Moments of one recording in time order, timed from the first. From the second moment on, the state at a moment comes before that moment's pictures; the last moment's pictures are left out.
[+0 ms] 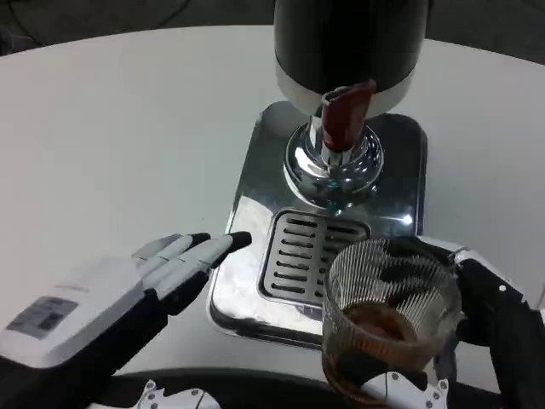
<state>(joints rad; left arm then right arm) 0.26 0.64 0.30 -0.59 0.26 -0.34 -0.49 0.46 -0.06 0.20 -0.61 -0.35 -0.30 -0.13</state>
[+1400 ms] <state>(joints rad) 0.30 0.64 0.33 -0.62 0.27 -0.36 -0.49 0.43 -0.08 0.21 -0.64 -0.34 -0.30 -0.07</state>
